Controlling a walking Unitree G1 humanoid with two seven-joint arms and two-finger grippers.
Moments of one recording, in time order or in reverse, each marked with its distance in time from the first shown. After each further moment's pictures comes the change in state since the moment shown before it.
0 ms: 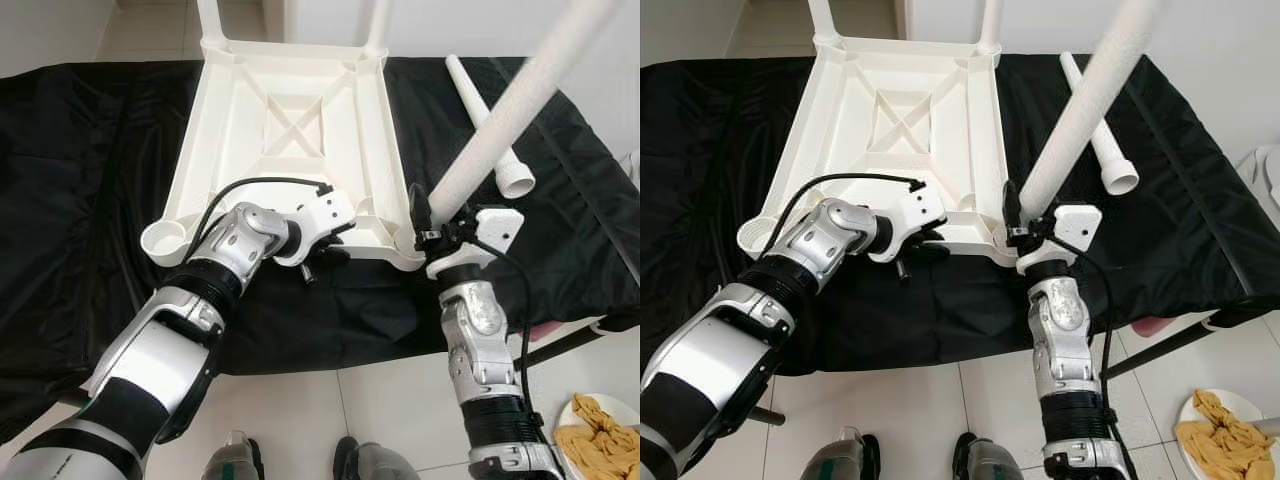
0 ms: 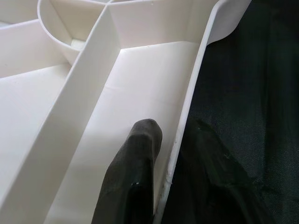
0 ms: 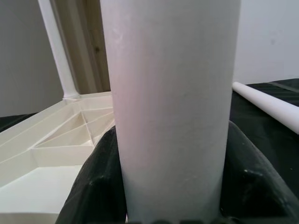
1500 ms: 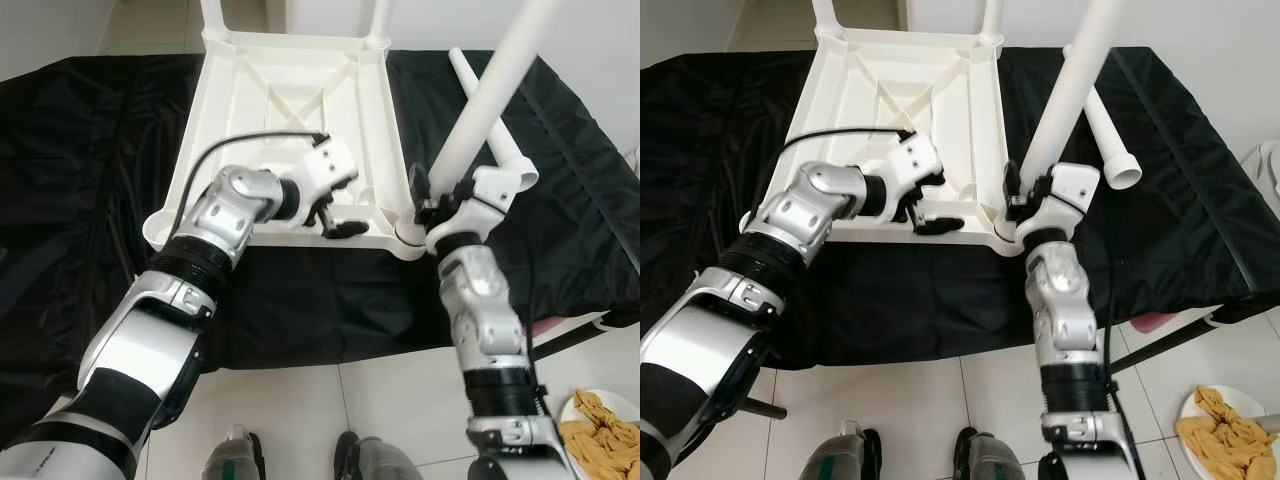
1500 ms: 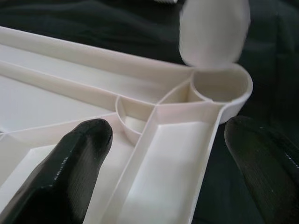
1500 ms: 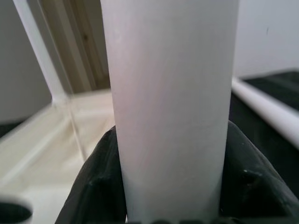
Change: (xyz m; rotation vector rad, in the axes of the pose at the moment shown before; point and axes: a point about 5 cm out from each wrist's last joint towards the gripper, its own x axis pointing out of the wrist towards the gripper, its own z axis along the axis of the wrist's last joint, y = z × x) left arm -0.038 0.026 0.044 -0.003 -0.243 0.108; right arm 0.056 -0.002 0.062 0.031 -0.046 0.007
